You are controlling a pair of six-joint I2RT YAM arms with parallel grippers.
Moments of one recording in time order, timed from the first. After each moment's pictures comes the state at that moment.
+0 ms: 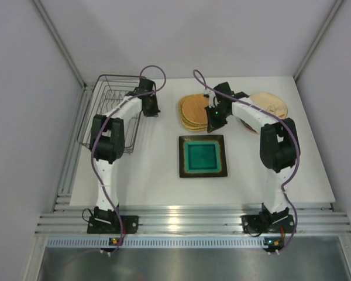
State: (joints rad) left arm -0.27 2.24 1.80 -0.50 0.04 -0.40; right arm 0.38 2.03 1.64 -0.75 -0.27 0.09
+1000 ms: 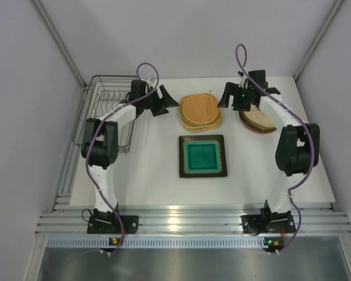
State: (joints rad) left arm -0.23 2.08 1.54 -0.08 0.57 -0.66; right arm 0.16 1.87 1.55 -0.50 -0.35 0.25
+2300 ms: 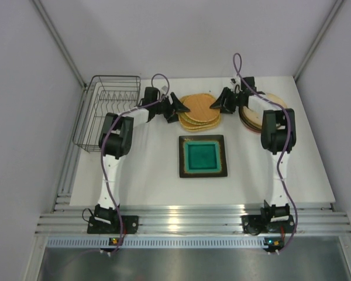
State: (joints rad) left arm -0.28 2.40 1.70 0.13 0.78 -0.91; right arm 0.11 2.36 1.85 -0.35 -0.64 0.45
